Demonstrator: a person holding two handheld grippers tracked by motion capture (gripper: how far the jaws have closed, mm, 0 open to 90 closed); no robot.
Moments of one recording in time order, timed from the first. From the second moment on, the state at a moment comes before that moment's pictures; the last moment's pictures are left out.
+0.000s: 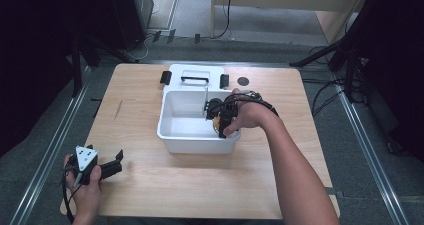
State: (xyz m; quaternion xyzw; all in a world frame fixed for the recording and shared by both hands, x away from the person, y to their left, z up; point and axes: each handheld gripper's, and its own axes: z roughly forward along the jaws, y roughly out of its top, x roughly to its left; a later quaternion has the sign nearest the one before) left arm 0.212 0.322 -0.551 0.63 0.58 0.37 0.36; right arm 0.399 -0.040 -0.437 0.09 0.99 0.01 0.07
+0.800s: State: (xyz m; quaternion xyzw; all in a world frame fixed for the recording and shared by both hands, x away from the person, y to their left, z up) left arm 0.212 0.322 -0.551 0.63 0.57 0.37 0.36; right arm 0.403 -0.036 -0.449 0.07 0.99 0.02 0.08
